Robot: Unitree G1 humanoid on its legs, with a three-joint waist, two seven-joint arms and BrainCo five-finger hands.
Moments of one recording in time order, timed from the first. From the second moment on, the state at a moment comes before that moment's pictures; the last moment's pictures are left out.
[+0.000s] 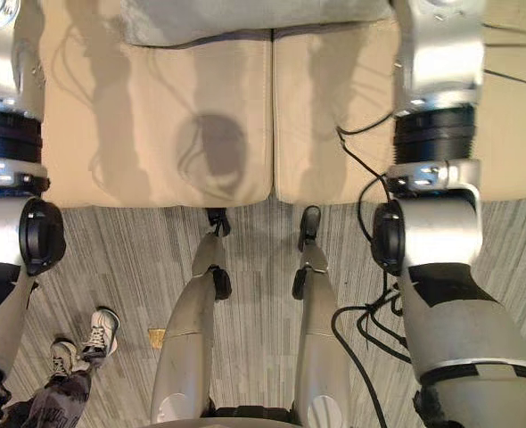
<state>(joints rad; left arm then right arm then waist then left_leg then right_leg) -1.33 0.60 0.06 0.61 -0.14 -0.22 0.48 -1.38 -0.49 -0.16 0.47 0.05 -0.15 -0.60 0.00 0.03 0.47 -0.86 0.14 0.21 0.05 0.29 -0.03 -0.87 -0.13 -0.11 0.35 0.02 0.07</state>
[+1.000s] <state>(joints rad) 0.22 0.15 0.20 0.78 0.00 -0.13 0.00 0.15 -0.18 -0.21 0.76 -0.04 -0.11 -0.02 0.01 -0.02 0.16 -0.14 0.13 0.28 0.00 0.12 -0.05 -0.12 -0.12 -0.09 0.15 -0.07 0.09</state>
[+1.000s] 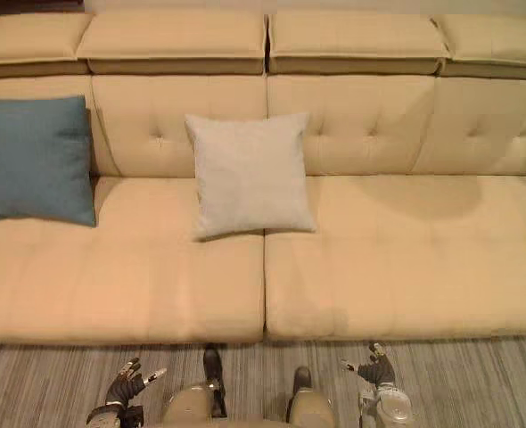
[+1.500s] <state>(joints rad) 0.22 0.14 0.19 0.66 -0.03 -0.13 0.05 0.09 -0.18 -0.14 0.76 -0.05 -0.10 -0.06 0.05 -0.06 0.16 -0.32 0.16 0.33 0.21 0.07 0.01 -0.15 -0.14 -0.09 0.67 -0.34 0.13</state>
